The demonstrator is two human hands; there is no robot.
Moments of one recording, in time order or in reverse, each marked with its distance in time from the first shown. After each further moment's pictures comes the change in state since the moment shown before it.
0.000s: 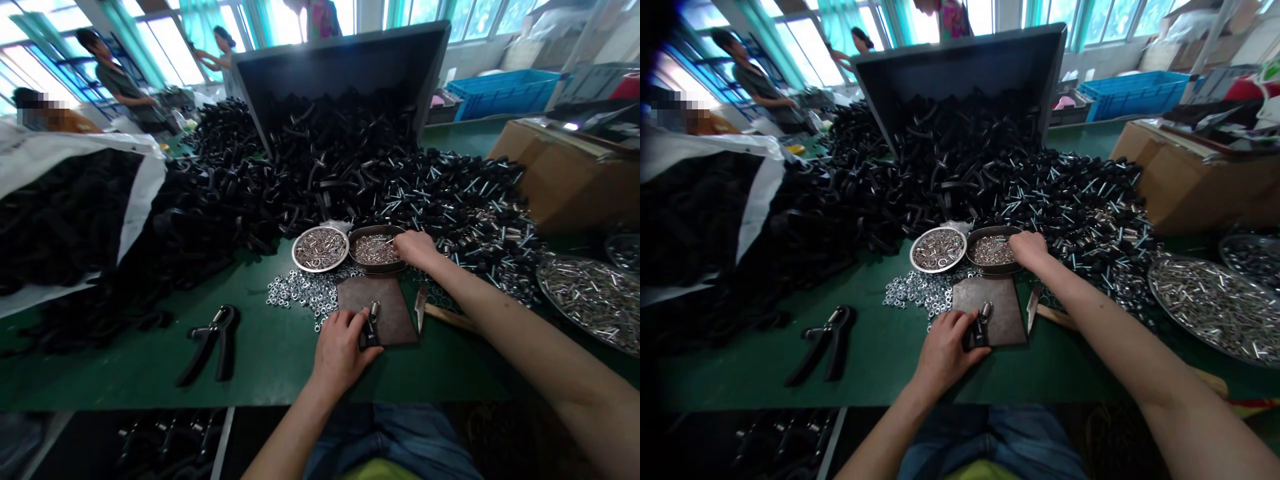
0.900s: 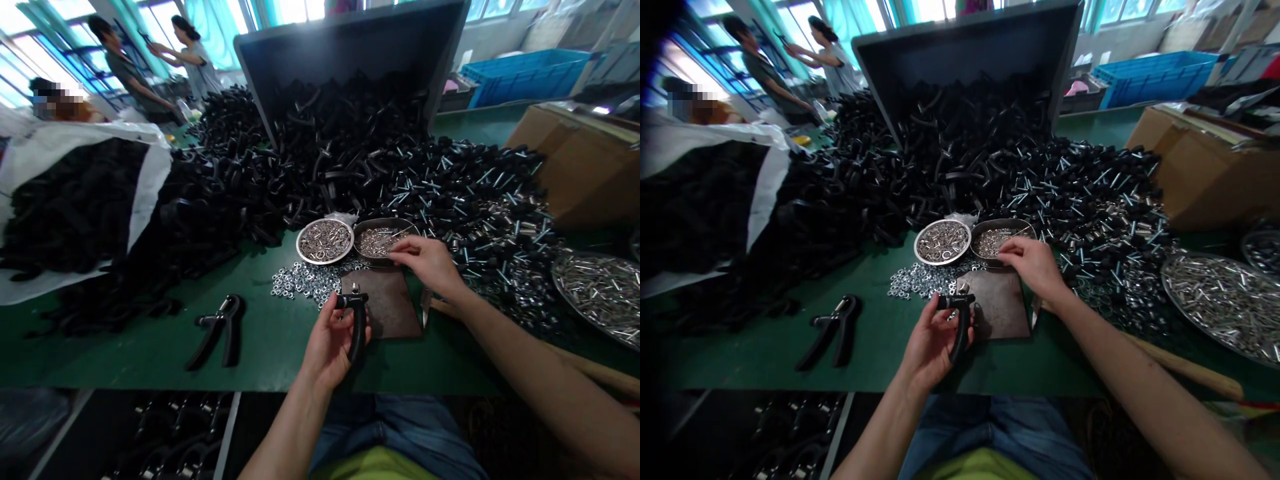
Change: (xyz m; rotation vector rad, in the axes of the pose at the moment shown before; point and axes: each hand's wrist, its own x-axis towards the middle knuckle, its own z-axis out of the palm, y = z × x) left_hand 0.008 0.009 -0.029 -2.178 -0.024 -0.929; right_hand -0.068 -0.024 0.006 1.059 0.299 -0.107
